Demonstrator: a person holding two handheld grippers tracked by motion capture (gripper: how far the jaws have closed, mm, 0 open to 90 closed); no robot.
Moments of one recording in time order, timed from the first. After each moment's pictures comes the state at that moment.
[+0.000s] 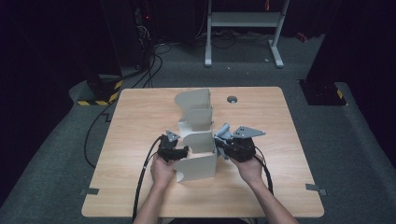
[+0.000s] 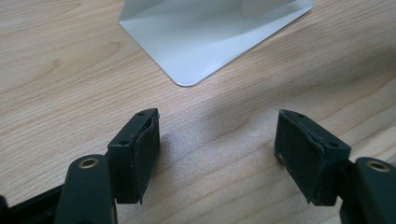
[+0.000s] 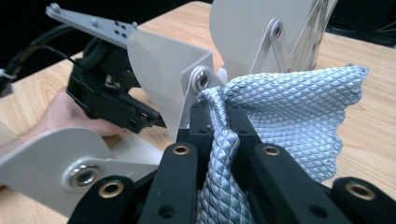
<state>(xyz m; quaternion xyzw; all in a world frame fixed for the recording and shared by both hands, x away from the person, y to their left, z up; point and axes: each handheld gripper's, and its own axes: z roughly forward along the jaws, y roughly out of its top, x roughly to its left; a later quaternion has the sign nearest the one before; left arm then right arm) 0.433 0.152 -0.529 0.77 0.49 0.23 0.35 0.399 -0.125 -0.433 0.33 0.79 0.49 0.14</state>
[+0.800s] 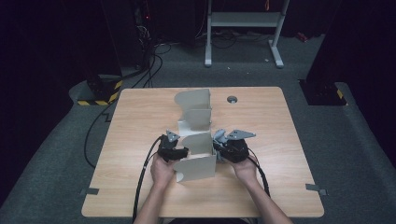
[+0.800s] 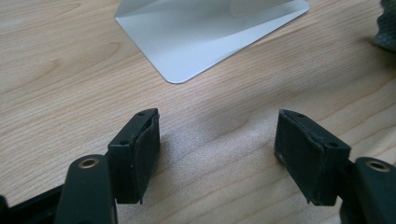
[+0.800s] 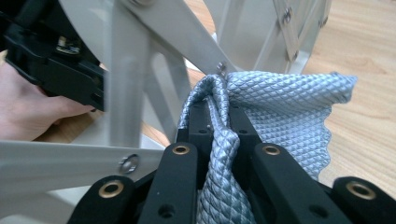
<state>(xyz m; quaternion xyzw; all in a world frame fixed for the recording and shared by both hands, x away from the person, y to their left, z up) 0.433 0.152 -0.529 0.77 0.49 0.23 0.35 0.418 -0.113 -0.478 0.35 0.80 0.46 0.13</state>
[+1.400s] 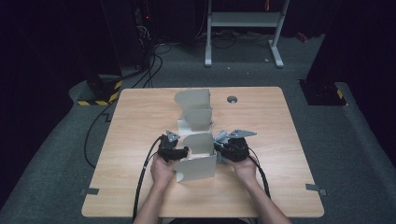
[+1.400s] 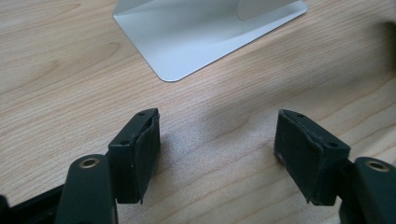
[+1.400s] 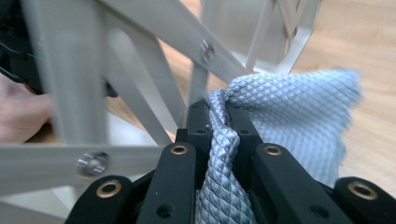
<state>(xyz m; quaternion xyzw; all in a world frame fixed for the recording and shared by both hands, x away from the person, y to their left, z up) 0.433 0.152 -0.529 0.77 0.49 0.23 0.35 0.424 -0.117 -0.483 0.38 0.80 0.46 0.10</state>
